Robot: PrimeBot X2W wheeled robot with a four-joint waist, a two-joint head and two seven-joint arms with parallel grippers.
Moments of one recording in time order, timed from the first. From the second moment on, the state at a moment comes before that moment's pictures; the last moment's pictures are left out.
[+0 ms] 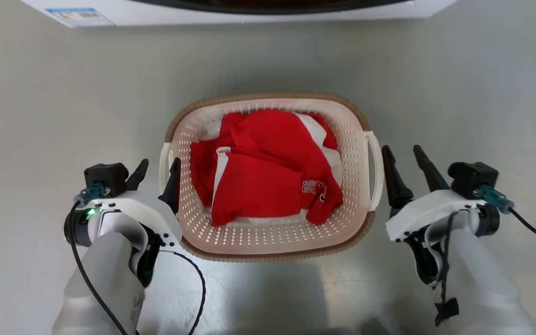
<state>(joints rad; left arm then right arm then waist) -0.63 0.09 -0.17 0.92 -0.39 -0.13 -0.26 -0.55 -0.06 0.12 0.76 0.37 0.12 -0.25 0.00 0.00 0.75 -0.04</state>
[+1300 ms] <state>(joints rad) -0.79 0.12 -0.41 1.10 -0.61 -0.13 -0.26 -0.74 -0.06 0.33 0.99 0.52 0.13 -0.26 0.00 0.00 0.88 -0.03</state>
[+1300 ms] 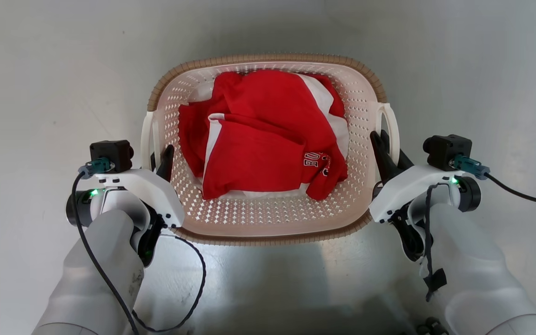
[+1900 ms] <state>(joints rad) -0.71 0.10 -0.55 1.21 -0.74 -0.13 -0.20 -0.70 -0.07 0.56 1.11 0.72 0.12 -0.20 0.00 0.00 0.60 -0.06</state>
